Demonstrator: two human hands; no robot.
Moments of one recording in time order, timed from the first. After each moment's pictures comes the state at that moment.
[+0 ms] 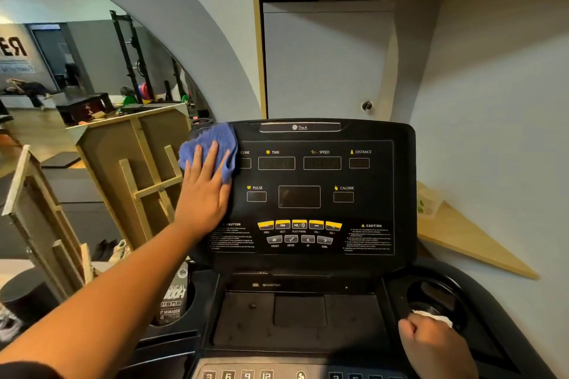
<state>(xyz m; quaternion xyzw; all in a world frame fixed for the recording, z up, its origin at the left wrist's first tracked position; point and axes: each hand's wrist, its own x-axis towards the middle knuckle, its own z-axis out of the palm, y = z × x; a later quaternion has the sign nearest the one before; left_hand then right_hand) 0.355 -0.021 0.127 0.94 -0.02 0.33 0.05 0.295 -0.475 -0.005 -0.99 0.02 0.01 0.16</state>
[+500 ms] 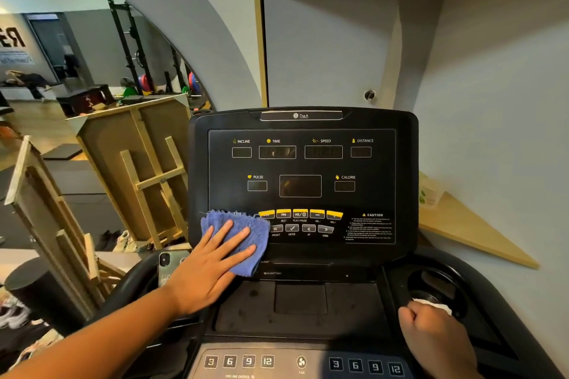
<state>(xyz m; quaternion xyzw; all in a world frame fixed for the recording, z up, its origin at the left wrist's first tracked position) 0.266 -0.026 0.020 0.97 -0.20 0.15 -0.01 0.287 -0.475 -0.002 -0.98 0.01 -0.03 0.19</state>
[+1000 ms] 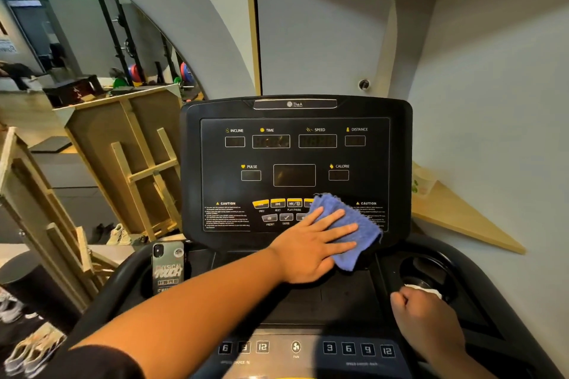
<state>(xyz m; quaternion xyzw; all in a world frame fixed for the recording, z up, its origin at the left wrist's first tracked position) 0.348 -0.201 0.041 0.91 -0.39 0.11 -0.05 0.293 -0.478 -0.012 -0.99 -0.01 -0.04 0.17</state>
